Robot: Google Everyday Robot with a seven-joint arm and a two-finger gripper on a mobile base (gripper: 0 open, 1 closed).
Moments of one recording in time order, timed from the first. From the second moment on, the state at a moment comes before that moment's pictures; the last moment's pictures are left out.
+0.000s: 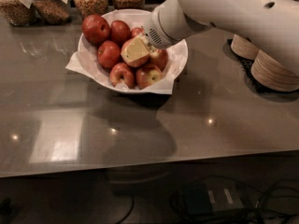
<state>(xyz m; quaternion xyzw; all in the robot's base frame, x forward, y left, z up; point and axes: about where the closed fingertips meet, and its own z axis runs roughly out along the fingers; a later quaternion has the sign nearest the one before) 0.626 0.008 0.950 -0.42 0.80 0.09 0.42</state>
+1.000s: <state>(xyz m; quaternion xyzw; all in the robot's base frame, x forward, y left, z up) 0.637 0.015 0.912 -0.41 0.82 0.12 0.39</state>
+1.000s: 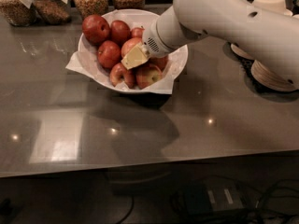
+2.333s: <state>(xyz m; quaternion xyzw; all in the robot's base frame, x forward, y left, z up) 0.595 0.007 0.965 -0.42 0.81 0.09 0.41</state>
